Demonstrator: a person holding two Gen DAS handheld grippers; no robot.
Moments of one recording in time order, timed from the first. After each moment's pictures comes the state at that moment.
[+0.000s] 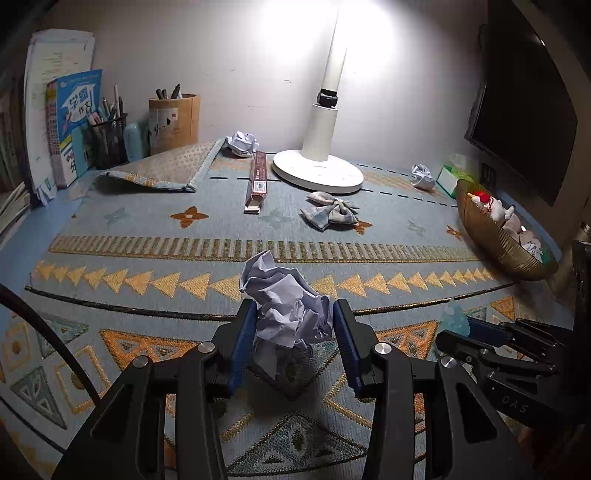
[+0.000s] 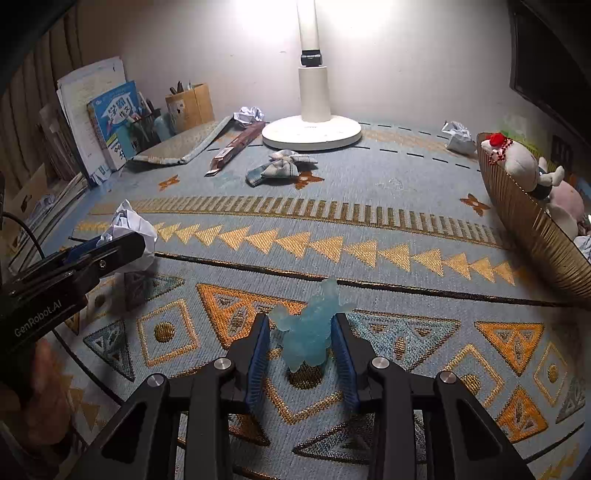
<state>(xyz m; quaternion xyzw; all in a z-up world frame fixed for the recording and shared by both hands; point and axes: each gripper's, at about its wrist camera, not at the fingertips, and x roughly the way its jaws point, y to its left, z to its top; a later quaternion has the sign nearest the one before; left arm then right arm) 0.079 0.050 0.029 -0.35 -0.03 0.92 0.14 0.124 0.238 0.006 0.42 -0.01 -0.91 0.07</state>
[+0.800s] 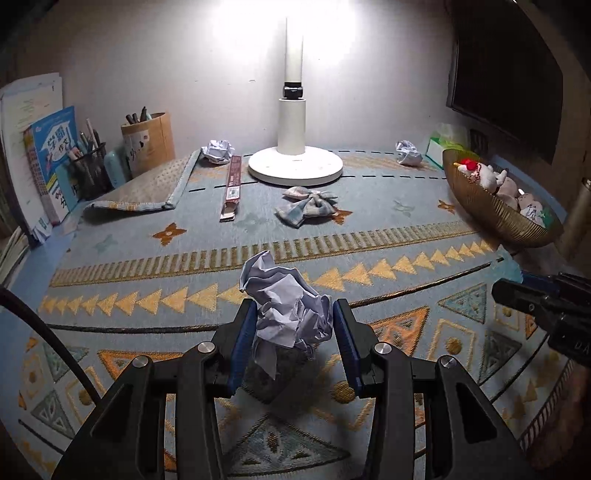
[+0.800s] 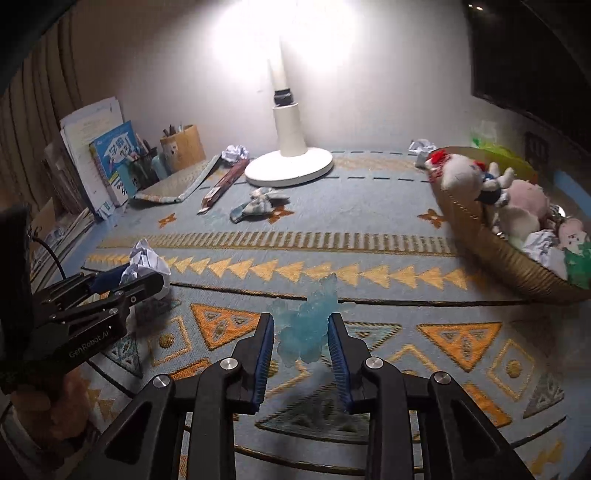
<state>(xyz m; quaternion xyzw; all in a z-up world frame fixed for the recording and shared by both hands) 0.081 0.089 0.043 -0.35 0.04 0.92 0.15 0.154 0.290 0.043 0.37 -0.05 -0.93 0.06</state>
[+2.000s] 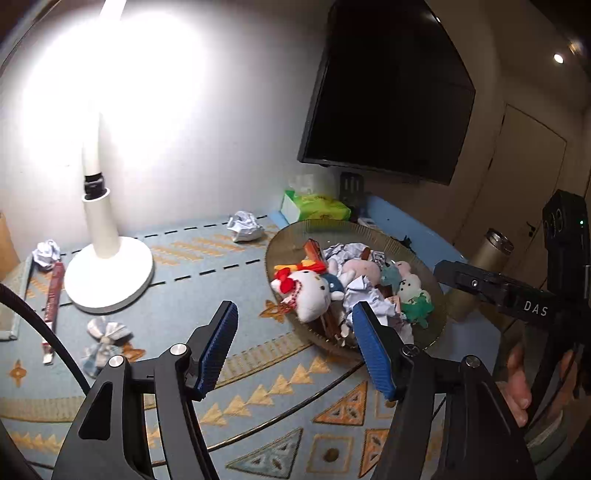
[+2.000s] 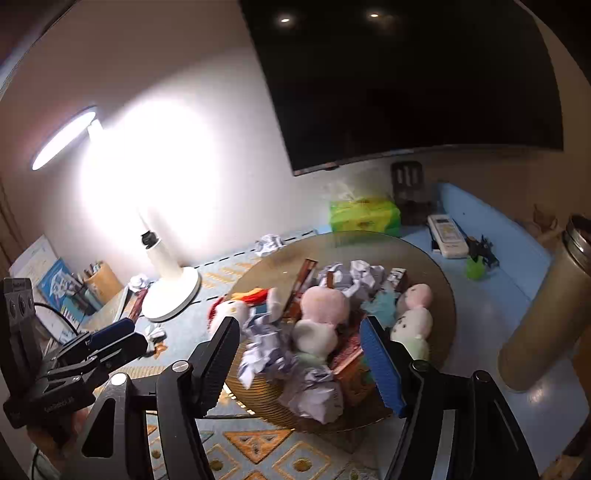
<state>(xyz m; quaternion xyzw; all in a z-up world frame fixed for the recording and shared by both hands) 0.039 0.244 0.129 -0.31 0.00 0.89 0.35 0.152 0.472 0.139 0.29 -0.13 -0.95 -0.05</state>
